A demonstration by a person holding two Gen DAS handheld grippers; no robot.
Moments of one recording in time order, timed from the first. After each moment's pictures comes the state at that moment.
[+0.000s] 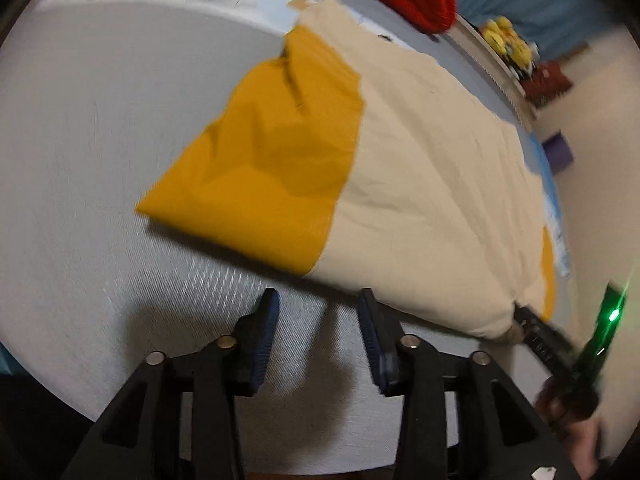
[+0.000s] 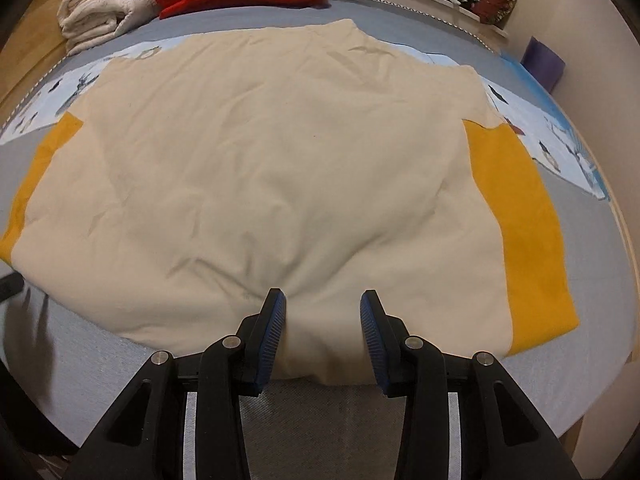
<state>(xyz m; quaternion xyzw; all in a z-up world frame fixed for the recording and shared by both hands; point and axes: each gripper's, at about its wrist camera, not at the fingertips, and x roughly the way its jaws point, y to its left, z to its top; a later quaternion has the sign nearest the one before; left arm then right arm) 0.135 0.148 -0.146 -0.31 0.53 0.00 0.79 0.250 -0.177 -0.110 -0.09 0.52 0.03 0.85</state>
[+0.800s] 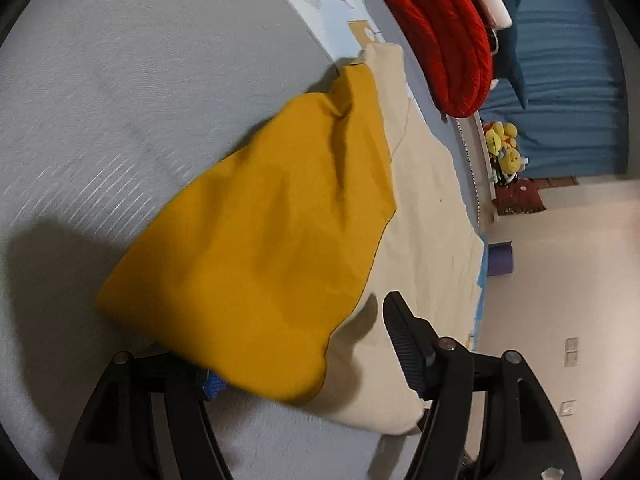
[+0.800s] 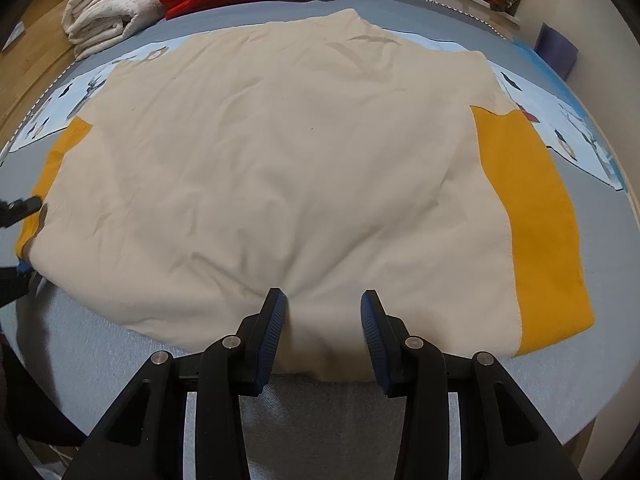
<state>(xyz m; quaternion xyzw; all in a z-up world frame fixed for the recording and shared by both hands) 0.176 0.193 -0.176 -0.50 0.44 0.00 0.74 0.256 -0.187 -0.111 -0.07 0.54 0.06 0.84</state>
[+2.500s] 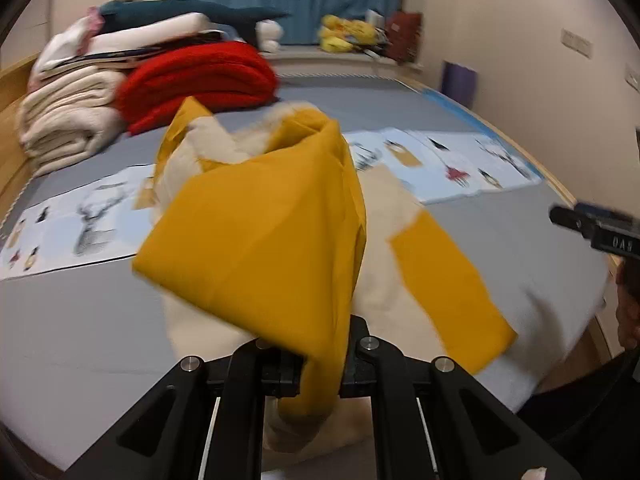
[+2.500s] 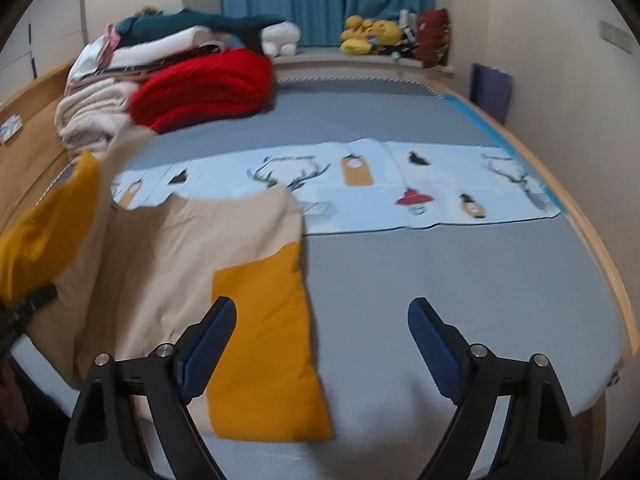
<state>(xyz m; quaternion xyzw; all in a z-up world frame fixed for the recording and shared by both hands) 0.173 -0.038 -0.010 0.01 0.40 -0.11 0.91 0.228 -0.322 0.042 -0.01 0.40 0.01 0.92</state>
